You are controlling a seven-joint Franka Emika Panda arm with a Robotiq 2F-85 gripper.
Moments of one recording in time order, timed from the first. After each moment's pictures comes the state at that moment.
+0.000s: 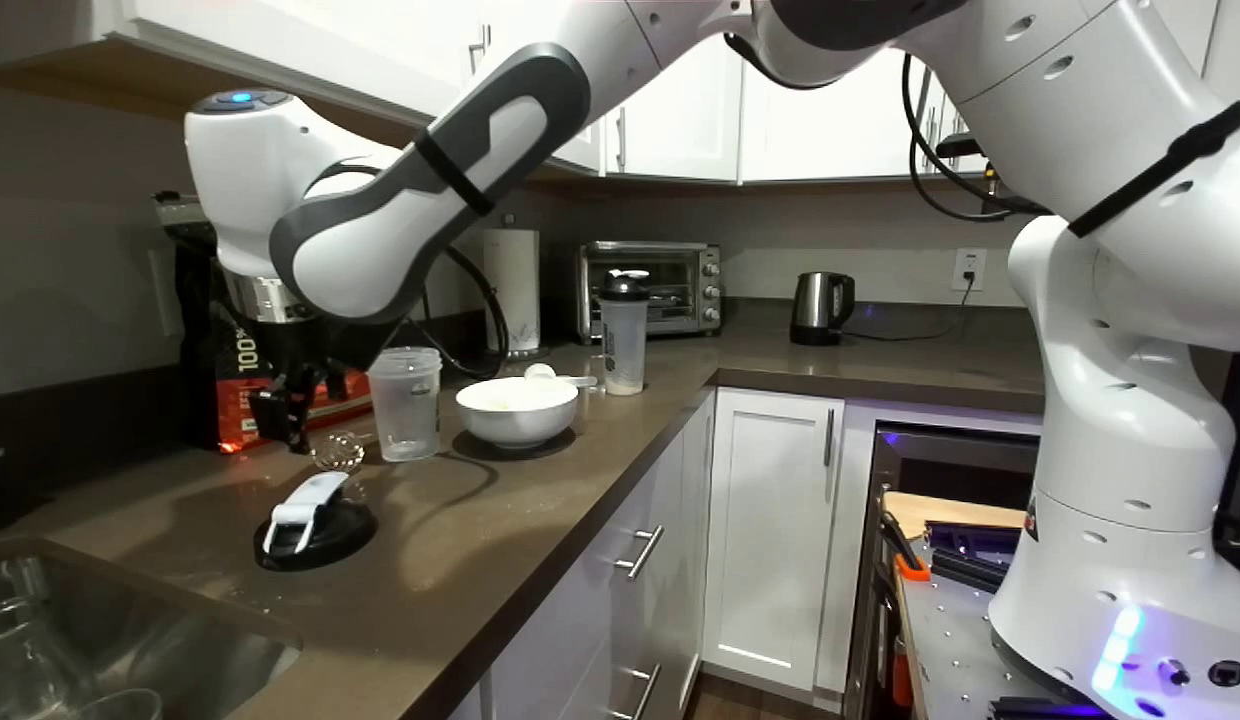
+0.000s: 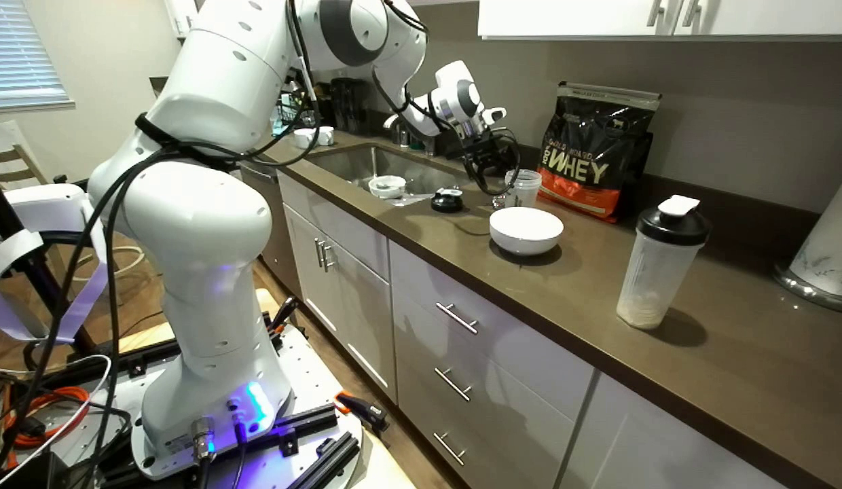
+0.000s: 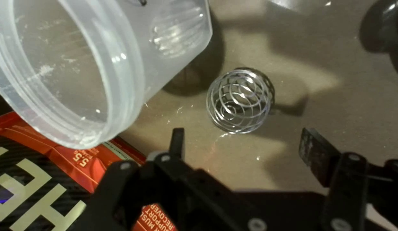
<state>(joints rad) 0.35 0.69 -0.13 -1.47 -0.49 2.35 0.24</state>
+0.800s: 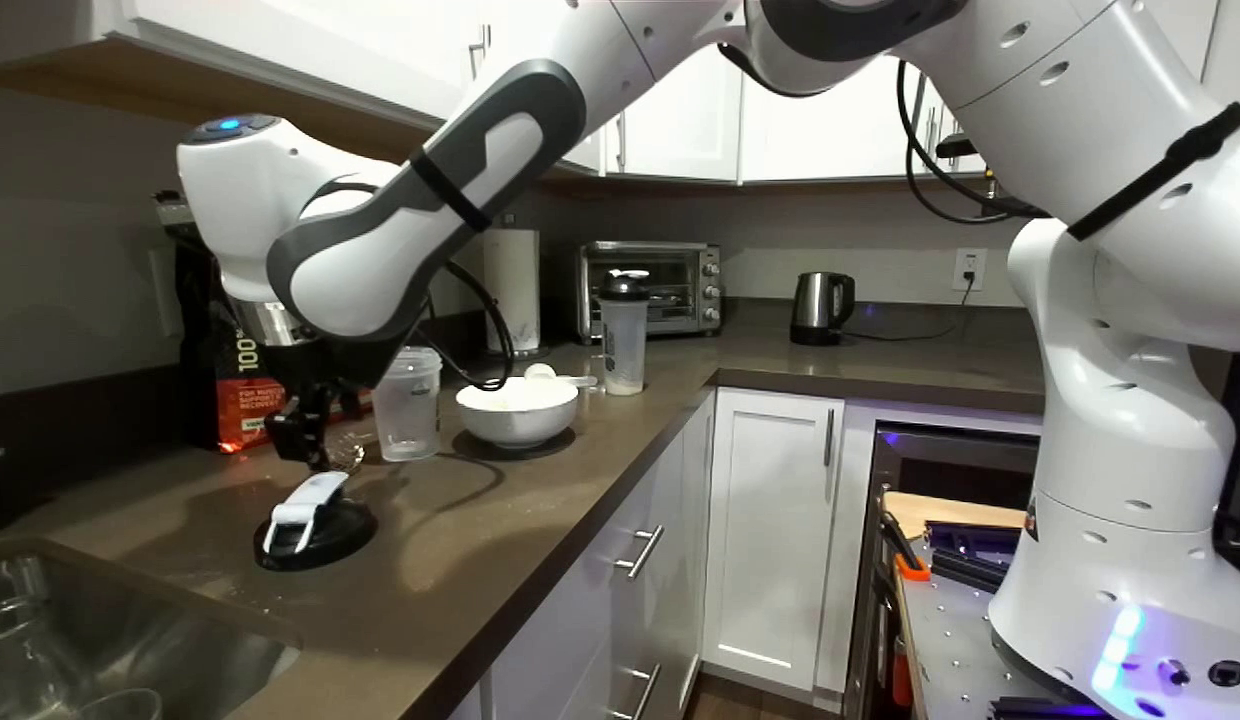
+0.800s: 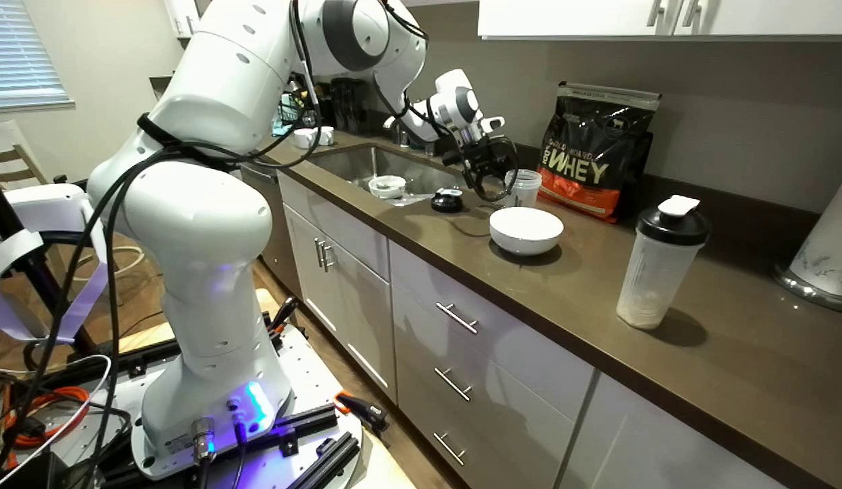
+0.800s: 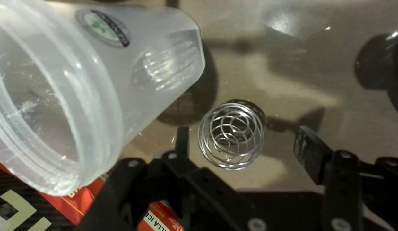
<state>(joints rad) 0.36 0.72 -0.13 -1.46 -0.49 2.29 0.25</state>
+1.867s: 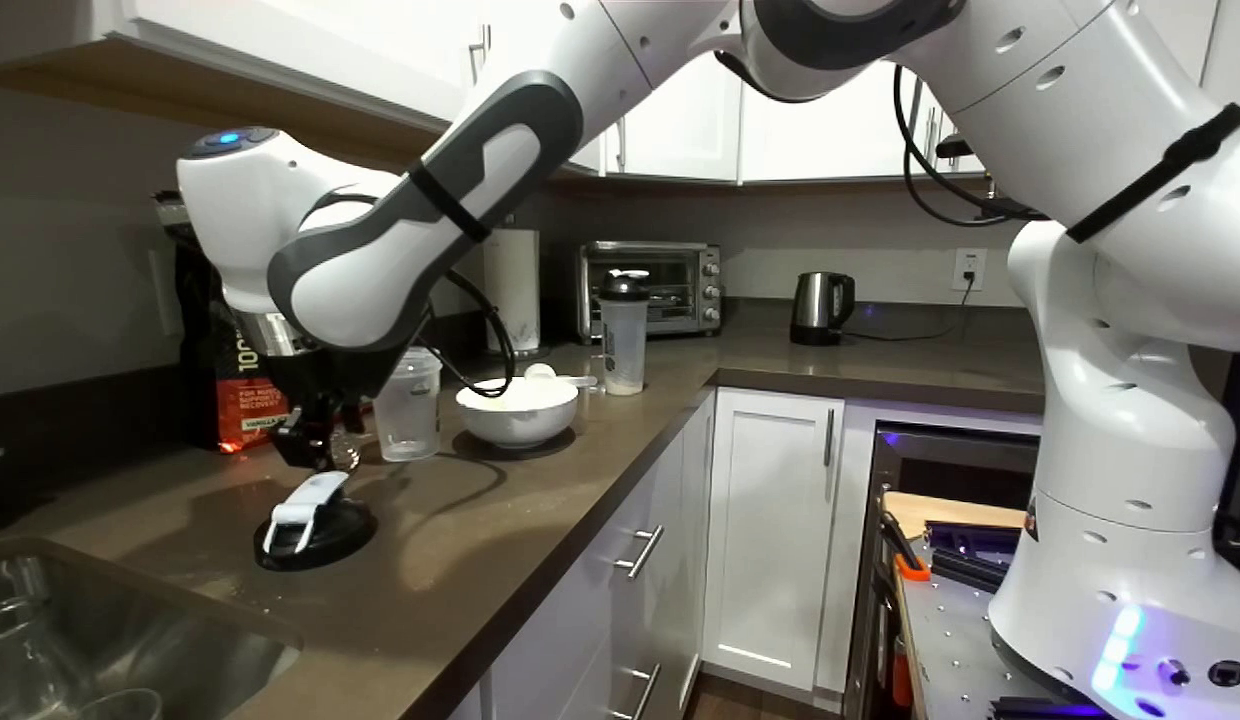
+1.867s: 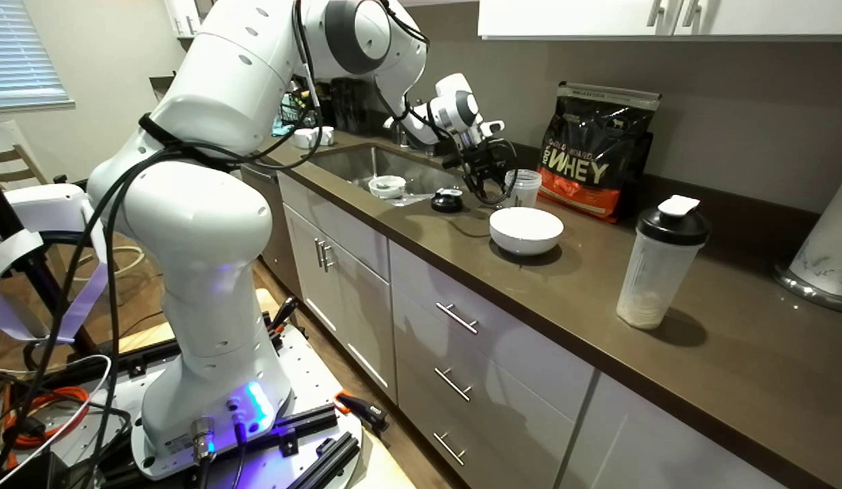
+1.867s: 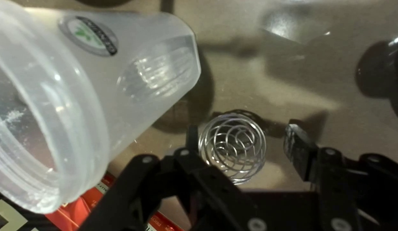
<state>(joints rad) 0.36 0.73 -0.13 -1.46 -0.49 2.29 0.25</state>
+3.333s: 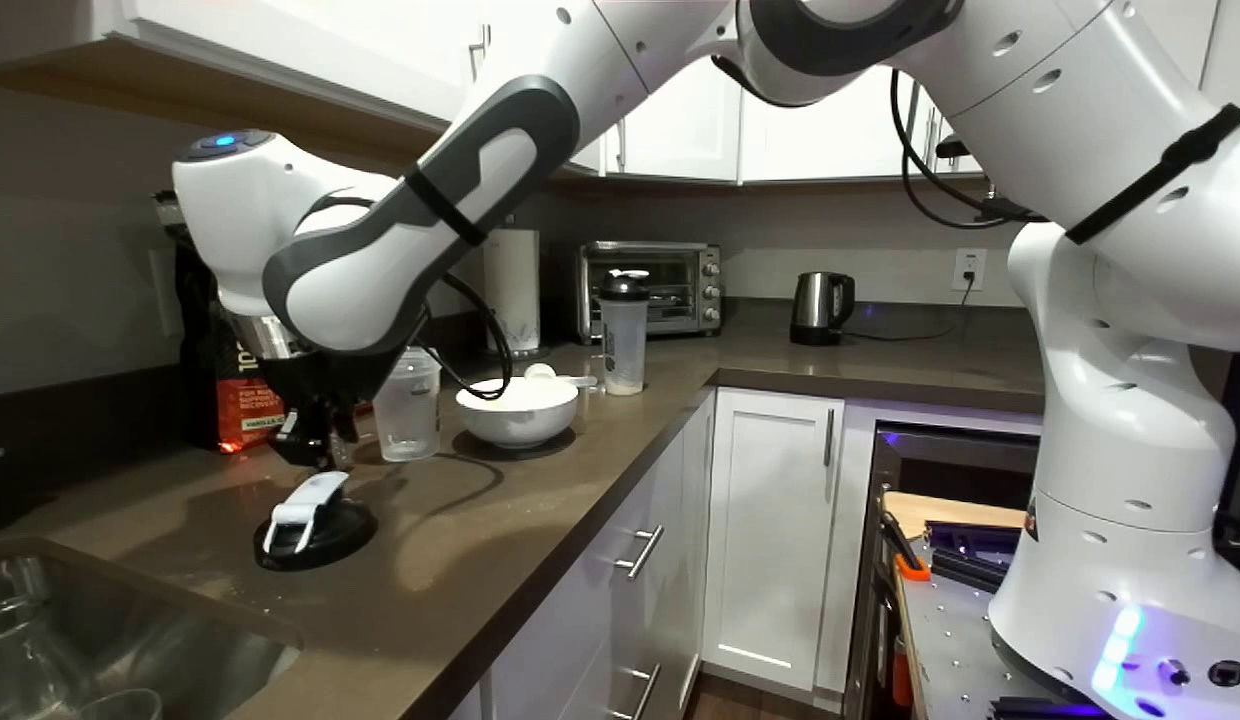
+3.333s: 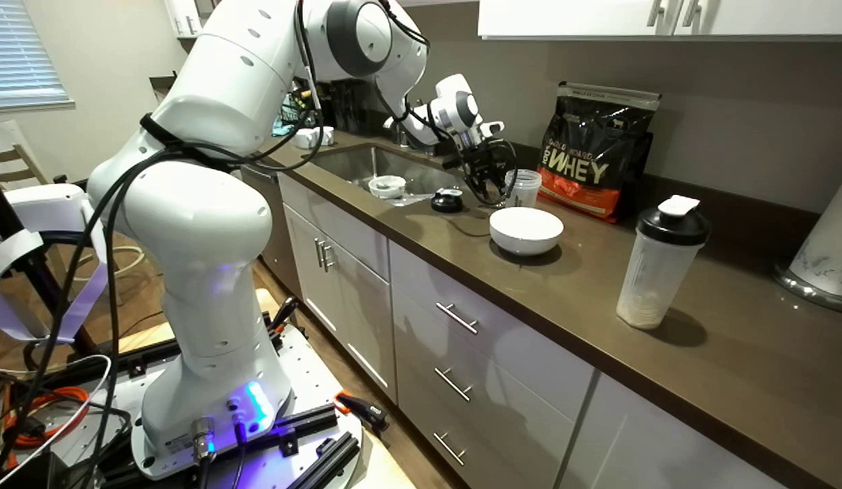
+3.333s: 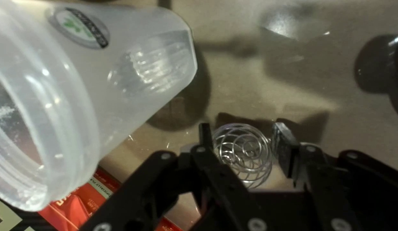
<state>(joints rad) 0.35 0.75 -0.13 -1.44 -0.48 2.29 0.25</state>
